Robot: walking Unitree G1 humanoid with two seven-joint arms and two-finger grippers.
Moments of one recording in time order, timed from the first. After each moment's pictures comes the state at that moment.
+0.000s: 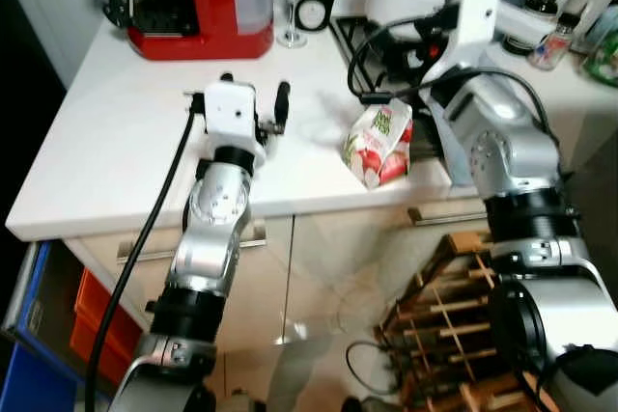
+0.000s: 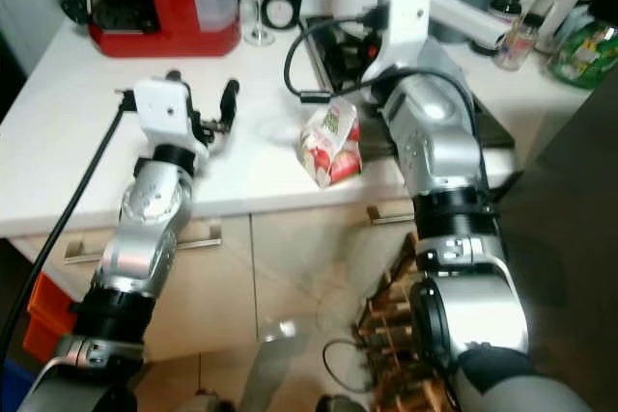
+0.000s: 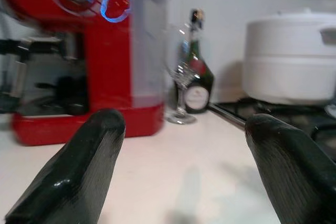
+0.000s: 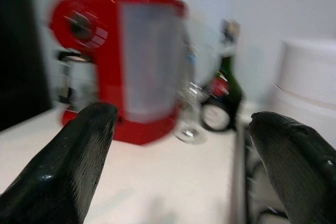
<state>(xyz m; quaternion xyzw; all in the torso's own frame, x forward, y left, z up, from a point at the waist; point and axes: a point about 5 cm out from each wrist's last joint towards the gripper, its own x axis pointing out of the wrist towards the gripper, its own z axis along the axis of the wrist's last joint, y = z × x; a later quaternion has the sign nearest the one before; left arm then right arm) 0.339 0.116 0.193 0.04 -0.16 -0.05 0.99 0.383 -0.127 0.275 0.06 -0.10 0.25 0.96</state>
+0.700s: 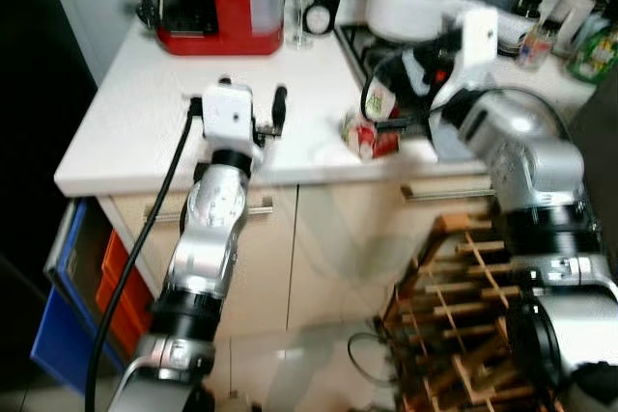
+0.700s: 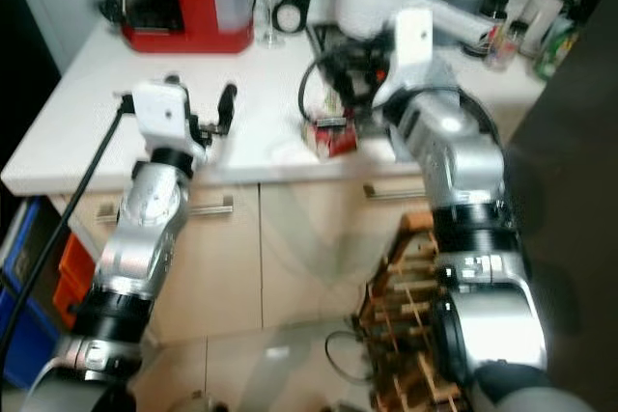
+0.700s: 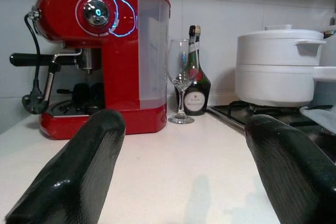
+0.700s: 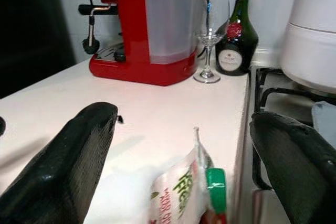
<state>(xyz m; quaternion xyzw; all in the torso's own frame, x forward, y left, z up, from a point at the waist) 0.339 0.115 0.189 0.04 -0.15 -0.05 0.99 0.379 -0.144 0.240 0.06 0.01 0.25 0.97</state>
